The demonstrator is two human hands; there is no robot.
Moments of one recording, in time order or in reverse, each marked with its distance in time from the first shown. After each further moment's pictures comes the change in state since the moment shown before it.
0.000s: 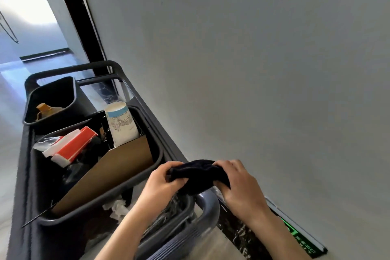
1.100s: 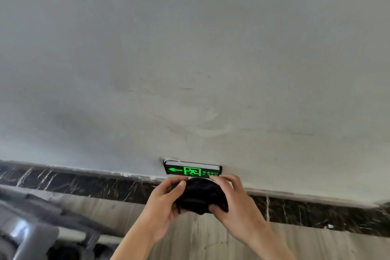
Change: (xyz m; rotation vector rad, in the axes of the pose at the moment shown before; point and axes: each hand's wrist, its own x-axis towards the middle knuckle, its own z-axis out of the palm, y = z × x) left_hand -0.068 -0.011 0.353 -0.233 -0.607 -0.491; right_hand -0.274 0.217 -0.094 0.122 0.170 0.679
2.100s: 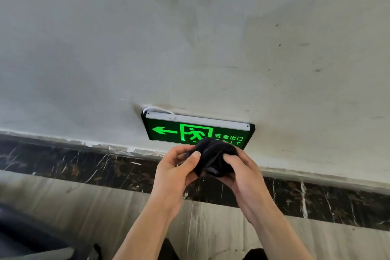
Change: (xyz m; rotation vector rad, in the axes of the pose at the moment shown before) left_hand 0.314 -0.279 -0.086 -0.077 0.028 0.198; right_hand 0.176 0.252 0.296 1.015 0.185 0.397
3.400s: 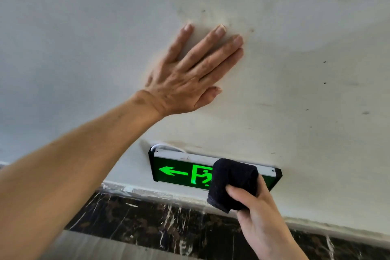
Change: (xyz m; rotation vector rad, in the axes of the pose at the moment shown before) left_hand 0.188 0.190 0.014 1.625 0.487 2.232; right_hand 0.063 0.005 0.034 0.477 -0.089 -0.071
